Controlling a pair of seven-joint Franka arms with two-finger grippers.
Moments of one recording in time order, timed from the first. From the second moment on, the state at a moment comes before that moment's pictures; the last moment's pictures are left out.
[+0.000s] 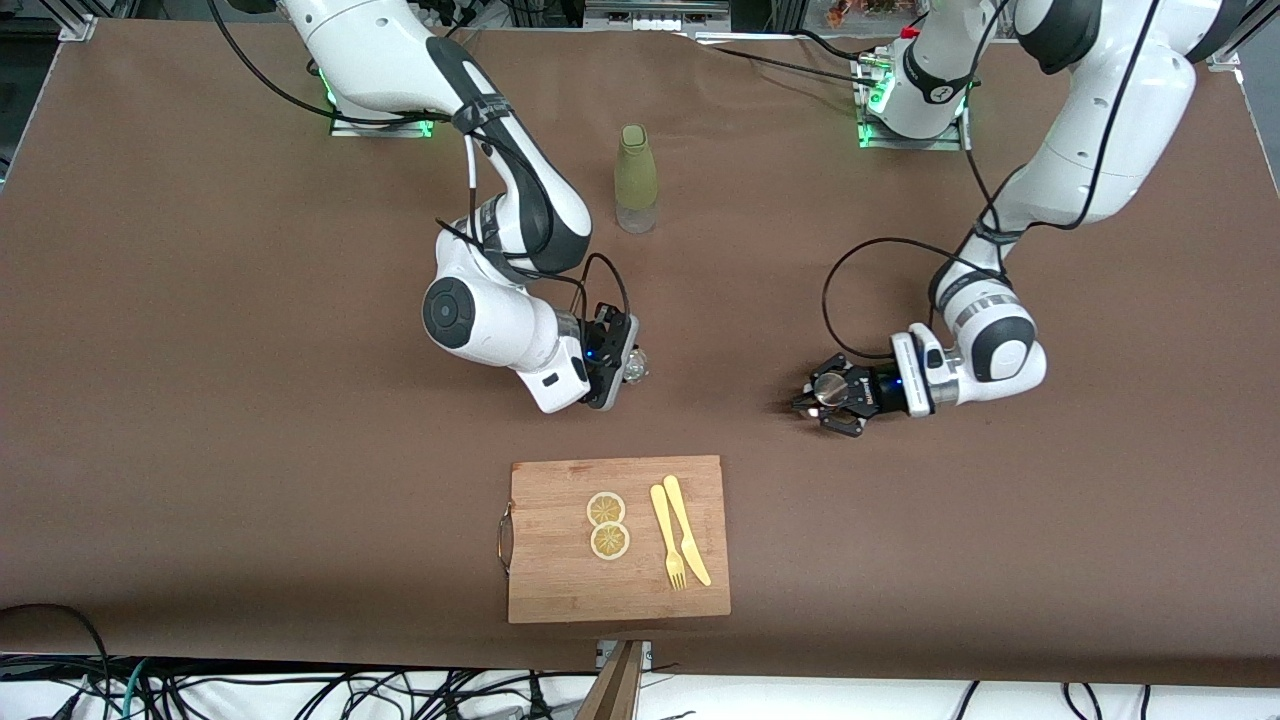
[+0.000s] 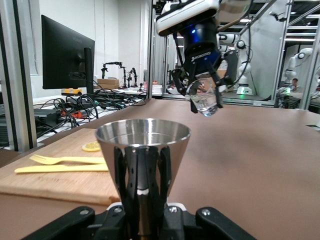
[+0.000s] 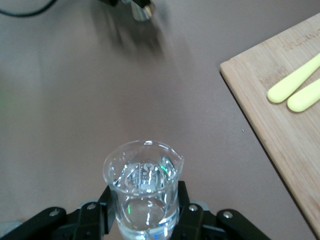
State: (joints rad) left arm 0.03 0.80 -0.12 -1.84 -1.69 1.87 2.61; right arm 0.66 0.72 -0.09 -1.42 0.67 2.19 -0.96
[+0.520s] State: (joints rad) left arm -0.10 0.80 -0.12 -1.85 -1.87 1.99 2.68; right arm 0.70 0.72 -0.09 -1.39 0.62 2.20 -0.87
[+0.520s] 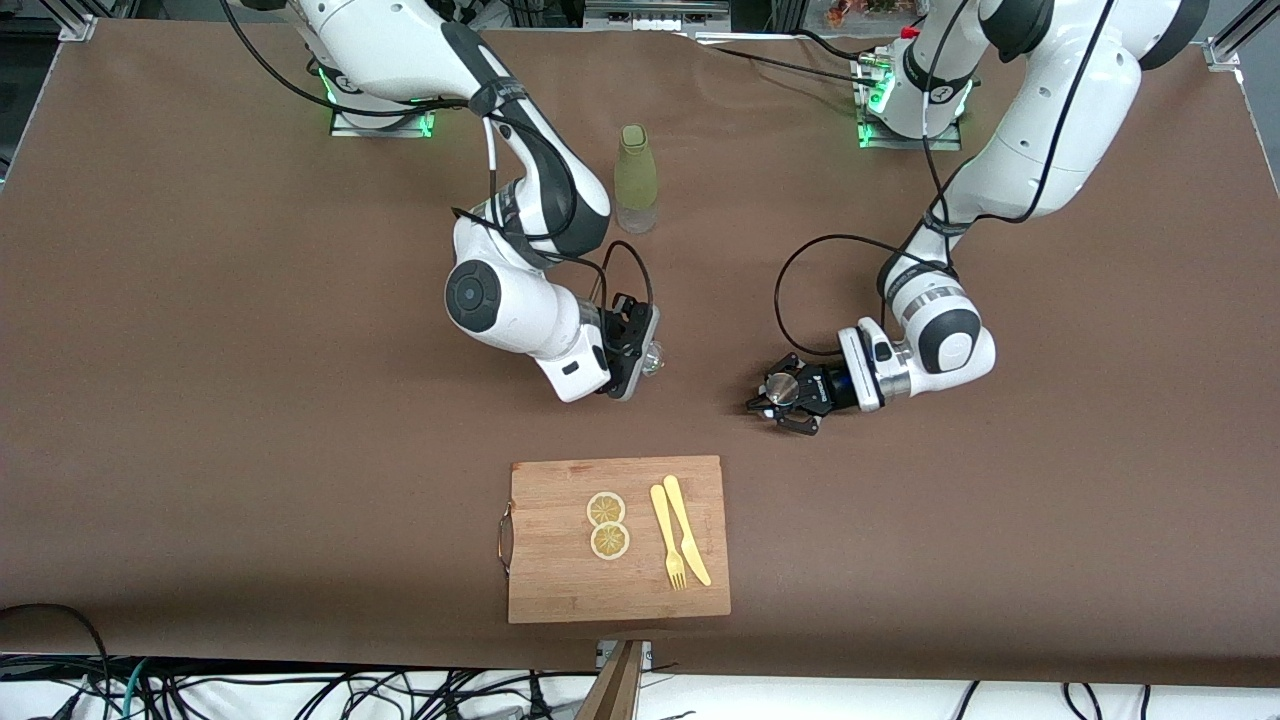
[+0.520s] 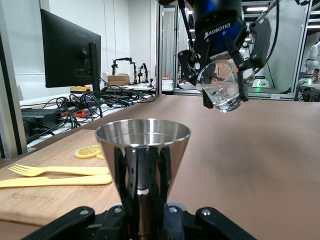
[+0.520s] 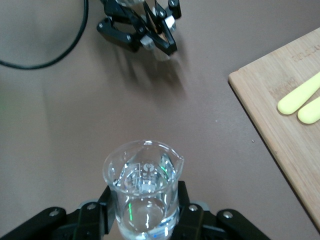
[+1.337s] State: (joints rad) left arm -0.28 0.79 -0.12 -1.85 -2.12 2.11 2.73; right arm 0.77 0.72 -0.09 -1.39 0.50 2.25 -0.75
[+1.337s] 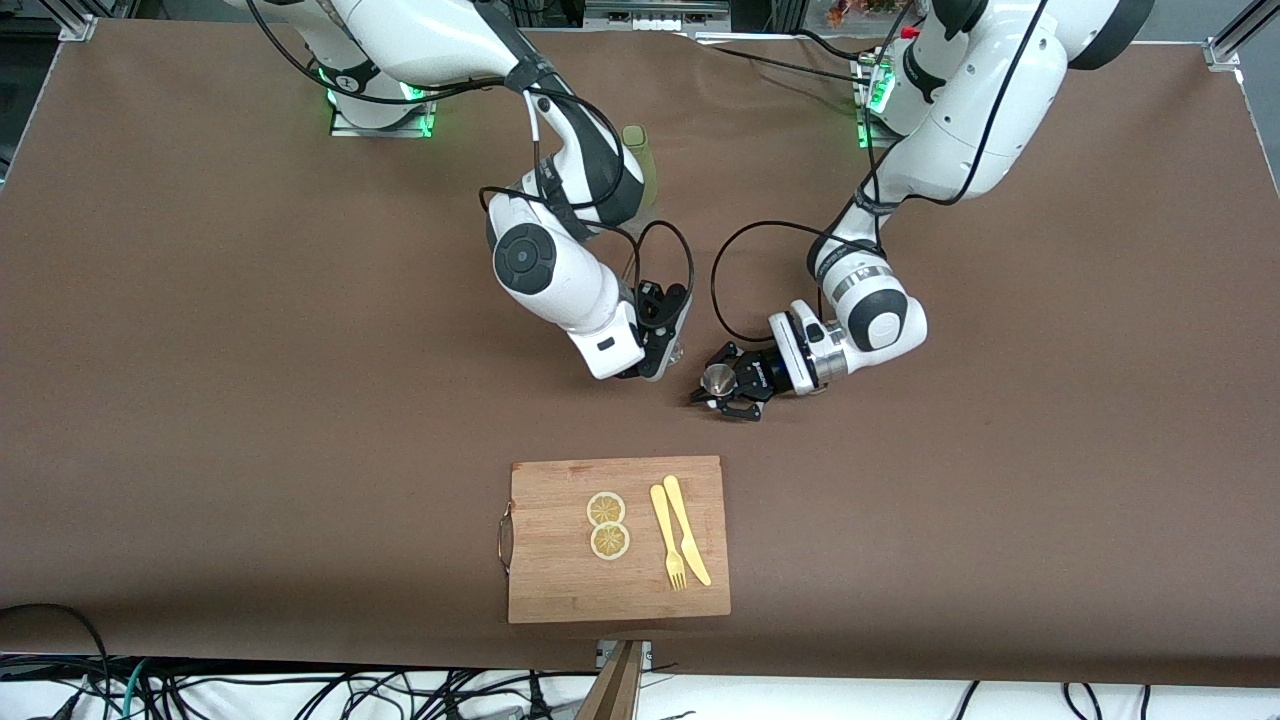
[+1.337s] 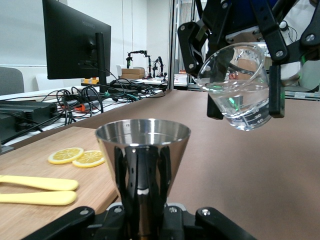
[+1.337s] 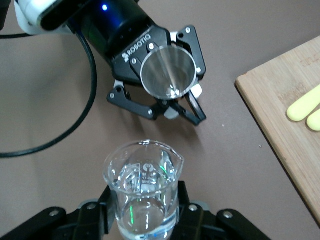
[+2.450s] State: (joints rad) left arm -0.36 0.79 -0.11 -1.86 -2.21 2.18 2.74; right arm 0.80 0.72 -0.09 -1.39 0.33 2.27 -0.68
